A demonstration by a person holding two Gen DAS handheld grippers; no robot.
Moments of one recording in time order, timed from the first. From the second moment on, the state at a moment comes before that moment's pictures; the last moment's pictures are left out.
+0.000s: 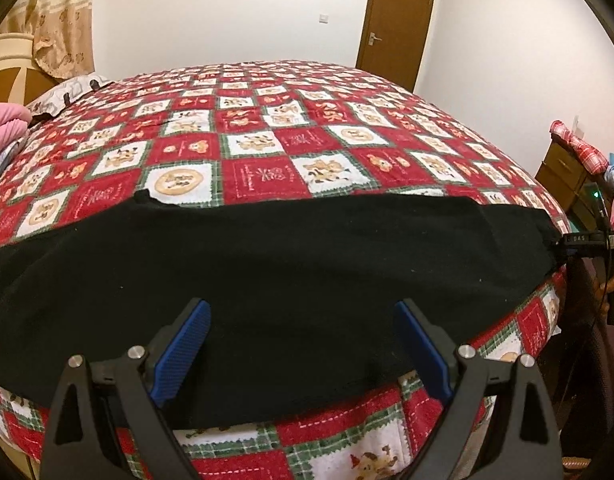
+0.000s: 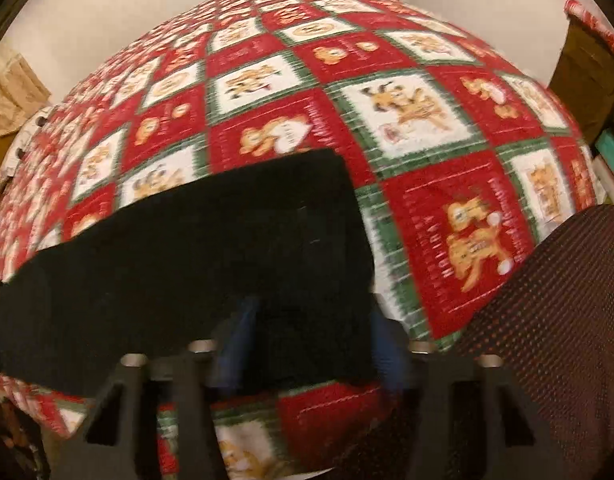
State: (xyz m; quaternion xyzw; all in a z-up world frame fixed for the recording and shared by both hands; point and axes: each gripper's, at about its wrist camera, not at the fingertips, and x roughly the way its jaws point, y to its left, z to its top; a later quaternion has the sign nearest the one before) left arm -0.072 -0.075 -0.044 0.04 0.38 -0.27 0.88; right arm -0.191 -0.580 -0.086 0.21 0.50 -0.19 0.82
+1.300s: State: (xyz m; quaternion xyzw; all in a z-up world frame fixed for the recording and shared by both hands) left arm -0.053 0.014 -0.045 -0.02 0.37 -0.21 0.90; right arm -0.153 -0.273 0.015 0.07 0.29 0.08 0.95
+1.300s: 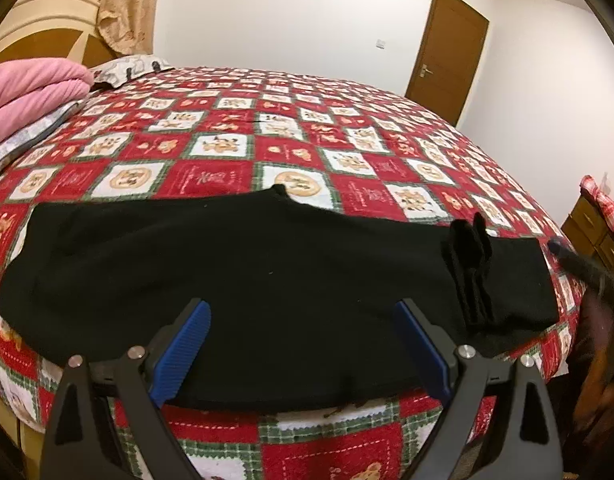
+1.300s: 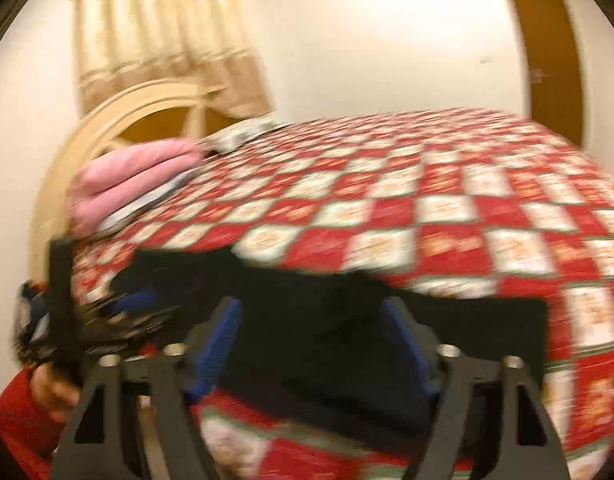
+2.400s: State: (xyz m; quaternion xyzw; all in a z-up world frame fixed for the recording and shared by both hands) left arm -0.051 -0.136 -0.019 0.06 0.34 -0.32 0.88; right arm -0.156 -0.430 -0.021 0.20 0.33 -0.07 0.92
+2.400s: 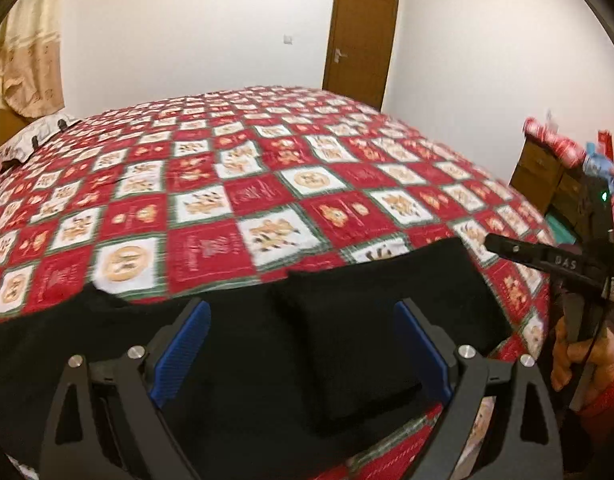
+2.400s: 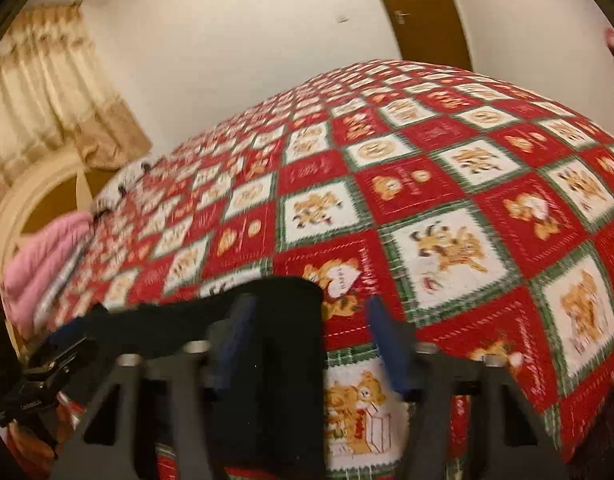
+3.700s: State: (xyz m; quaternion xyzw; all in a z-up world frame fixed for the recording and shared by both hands) left arm -0.064 0.208 -0.076 -0.32 0.34 0.05 0.88; right arm -0.168 -0.233 -0.032 0.15 0.36 0.11 0.91
